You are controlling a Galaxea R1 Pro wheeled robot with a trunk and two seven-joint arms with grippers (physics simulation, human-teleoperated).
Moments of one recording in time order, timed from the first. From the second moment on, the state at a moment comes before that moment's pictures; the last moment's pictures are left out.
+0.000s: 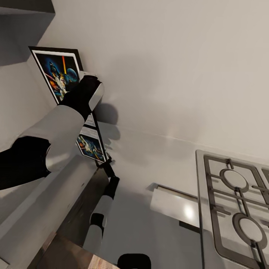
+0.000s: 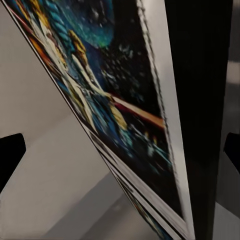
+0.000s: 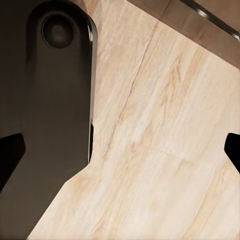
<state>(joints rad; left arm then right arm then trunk) -1.72 -0.16 -0.12 -0.43 0.09 0.64 0.77 0.21 -0.01 0.09 -0.29 0.06 -0.46 -0.30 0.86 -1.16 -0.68</state>
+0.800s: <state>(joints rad) -1.72 -0.16 -0.12 -0.44 0.09 0.64 0.70 0.21 -0.01 0.09 -0.29 0.06 -0.46 -0.30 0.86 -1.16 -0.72</state>
